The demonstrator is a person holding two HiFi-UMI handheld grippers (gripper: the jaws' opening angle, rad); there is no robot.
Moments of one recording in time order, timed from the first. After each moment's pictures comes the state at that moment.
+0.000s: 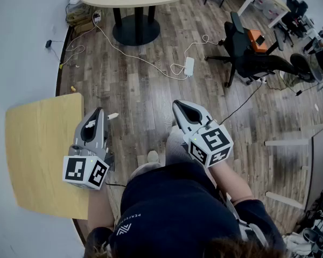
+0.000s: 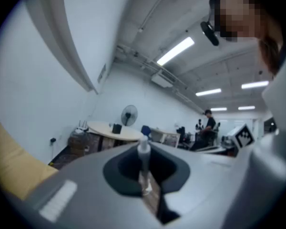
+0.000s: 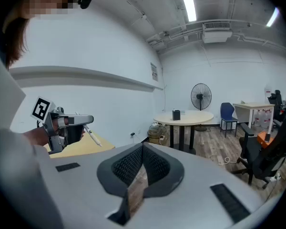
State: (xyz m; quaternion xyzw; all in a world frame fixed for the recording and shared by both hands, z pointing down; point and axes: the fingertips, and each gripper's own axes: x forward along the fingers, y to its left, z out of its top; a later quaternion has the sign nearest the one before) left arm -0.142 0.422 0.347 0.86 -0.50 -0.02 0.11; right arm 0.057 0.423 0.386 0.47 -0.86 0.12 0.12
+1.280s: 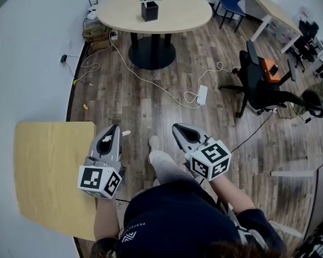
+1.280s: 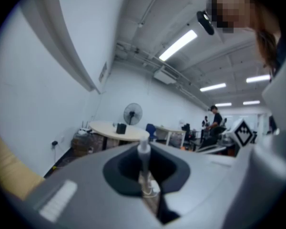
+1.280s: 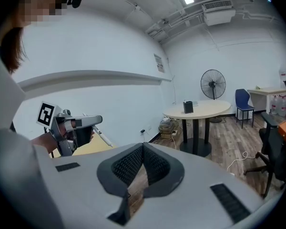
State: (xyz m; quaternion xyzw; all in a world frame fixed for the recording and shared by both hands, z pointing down) left arm -0.138 0.345 0.362 0.85 -0.52 0.00 0.11; right arm 0.028 0.342 0.410 0.40 -0.89 0.17 0.12
